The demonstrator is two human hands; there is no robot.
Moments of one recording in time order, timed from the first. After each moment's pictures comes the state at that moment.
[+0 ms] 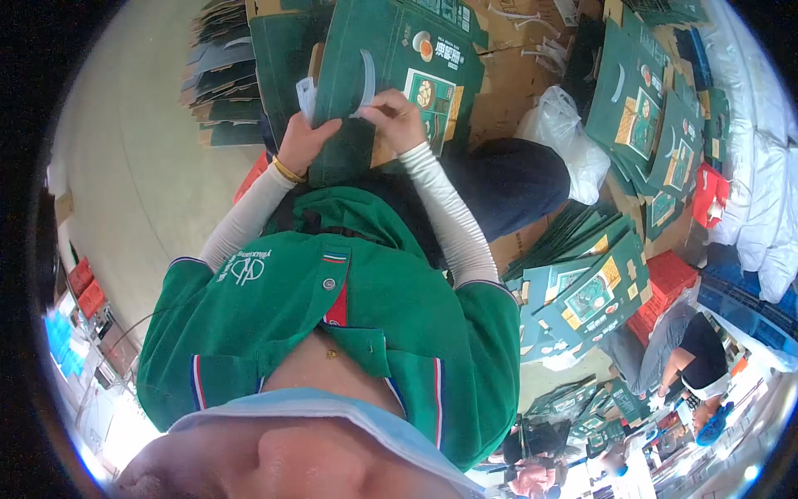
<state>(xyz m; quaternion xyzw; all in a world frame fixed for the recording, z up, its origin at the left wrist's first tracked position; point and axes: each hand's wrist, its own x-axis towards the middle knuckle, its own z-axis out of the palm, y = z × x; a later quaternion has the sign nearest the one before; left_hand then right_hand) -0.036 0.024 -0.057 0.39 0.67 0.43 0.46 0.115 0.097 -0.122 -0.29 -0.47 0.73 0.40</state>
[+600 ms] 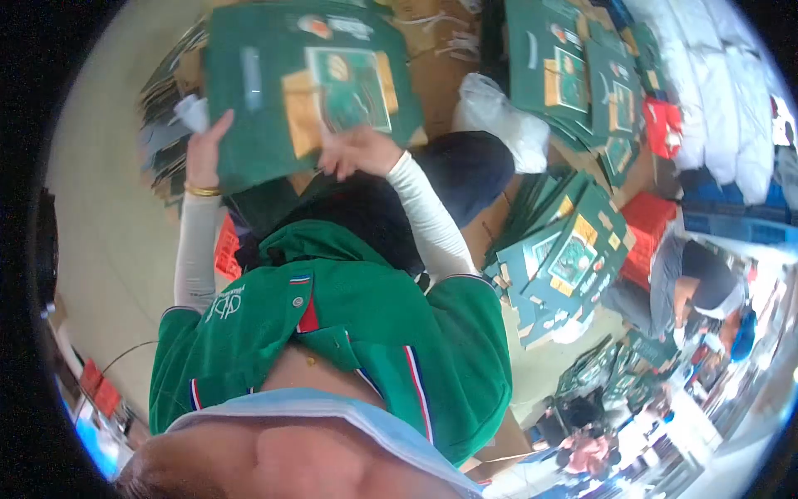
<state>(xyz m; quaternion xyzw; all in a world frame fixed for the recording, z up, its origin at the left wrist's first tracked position) -0.077 0.083 0.017 0.33 0.68 0.47 0.46 0.185 0.130 -0.048 -0.28 -0.54 0.79 0.06</state>
